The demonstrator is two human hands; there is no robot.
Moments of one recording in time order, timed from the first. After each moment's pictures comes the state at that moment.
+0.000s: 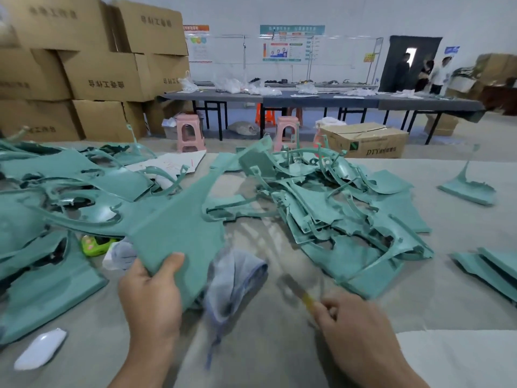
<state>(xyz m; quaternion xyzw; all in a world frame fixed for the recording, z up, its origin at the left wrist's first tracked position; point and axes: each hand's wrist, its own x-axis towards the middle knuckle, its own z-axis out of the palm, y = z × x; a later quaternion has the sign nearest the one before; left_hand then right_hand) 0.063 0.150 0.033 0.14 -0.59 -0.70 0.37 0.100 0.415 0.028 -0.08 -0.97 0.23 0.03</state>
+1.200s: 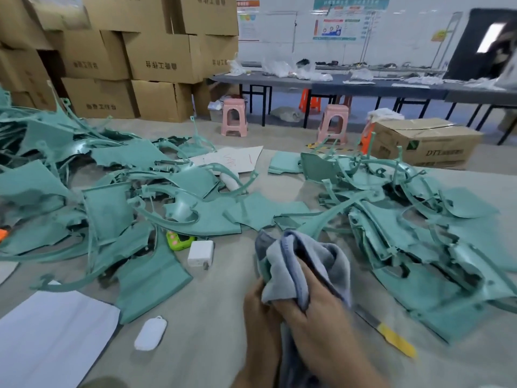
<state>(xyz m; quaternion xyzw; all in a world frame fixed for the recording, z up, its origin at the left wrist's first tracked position) 0.083 0.159 0.043 0.08 -0.69 -0.70 0.16 0.082 0.251 0.096 0.19 -0.84 0.52 0.04</state>
